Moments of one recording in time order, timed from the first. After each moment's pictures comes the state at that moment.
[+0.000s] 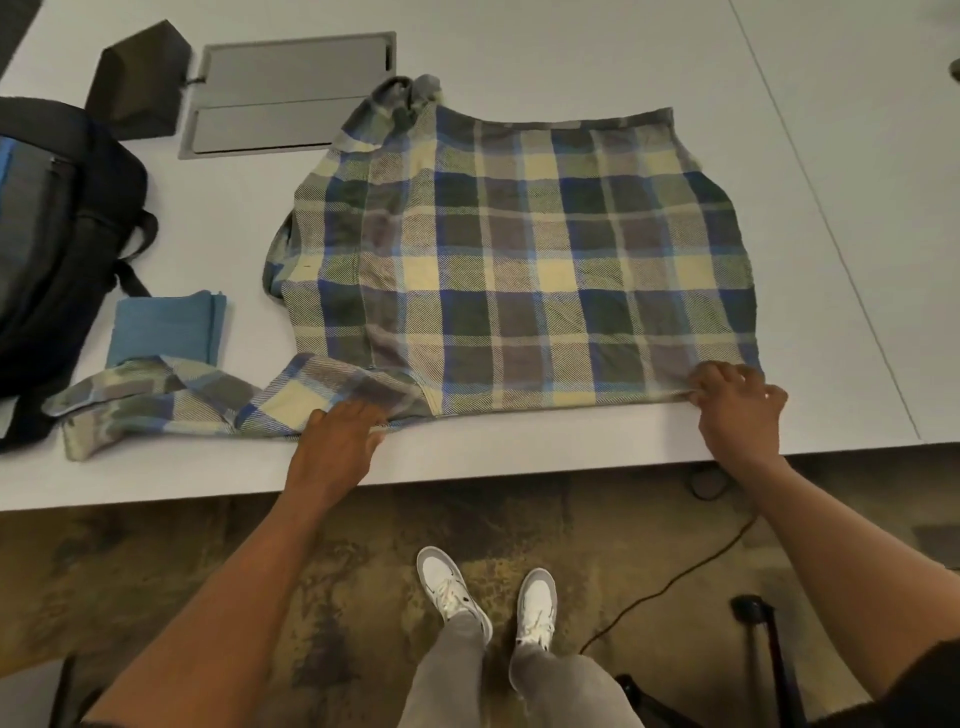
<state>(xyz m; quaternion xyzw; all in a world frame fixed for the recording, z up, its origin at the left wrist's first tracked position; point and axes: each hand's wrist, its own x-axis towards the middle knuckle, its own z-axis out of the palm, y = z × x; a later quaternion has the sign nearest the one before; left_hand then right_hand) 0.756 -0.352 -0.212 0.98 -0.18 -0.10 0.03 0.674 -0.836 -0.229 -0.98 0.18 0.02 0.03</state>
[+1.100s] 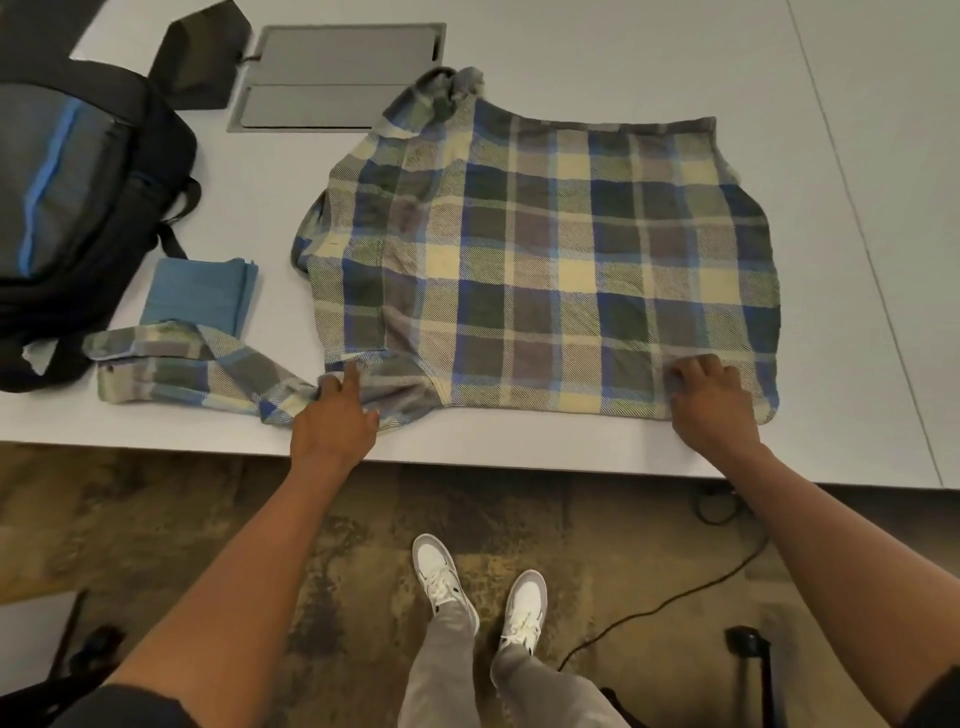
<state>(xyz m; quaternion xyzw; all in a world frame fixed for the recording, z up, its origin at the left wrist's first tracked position) 0.744 -0.366 -0.201 0.99 0.03 -0.16 0.02 0.711 -0.828 -0.235 -0.99 0.10 0.08 0.07</state>
